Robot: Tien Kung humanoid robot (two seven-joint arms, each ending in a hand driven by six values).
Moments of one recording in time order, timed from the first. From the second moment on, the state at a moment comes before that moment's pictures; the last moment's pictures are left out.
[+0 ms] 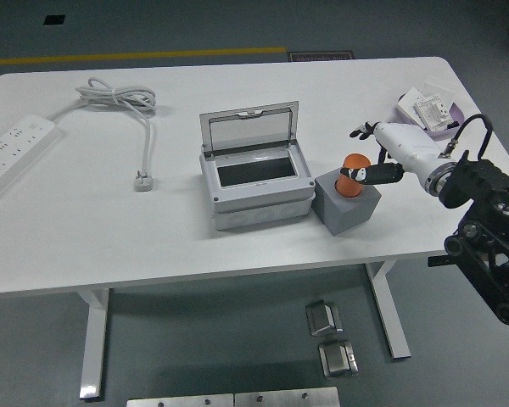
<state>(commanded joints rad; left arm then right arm) 0.05 0.14 -1.80 -0.18 1.76 -0.08 0.14 0.38 -0.37 1.19 1.39 -2.09 0.11 -0.10</state>
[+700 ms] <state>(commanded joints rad) 0.05 0.13 -1.80 -0.18 1.77 -0.08 0.14 0.34 -0.16 1.35 1.11 -1.64 -0.35 0.39</state>
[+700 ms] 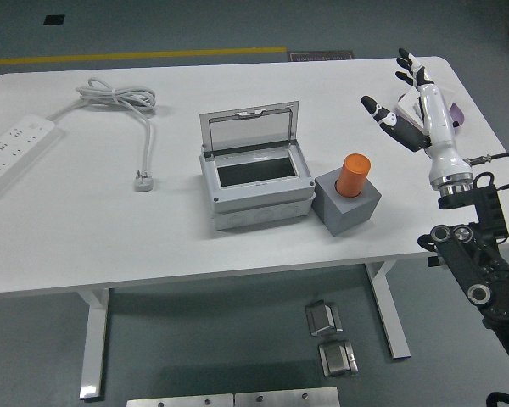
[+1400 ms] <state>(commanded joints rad) 0.05 0.12 -1.80 -0.18 1.78 -0.08 0.15 0.37 -0.08 1.29 0.89 -1.26 -0.25 0.52</state>
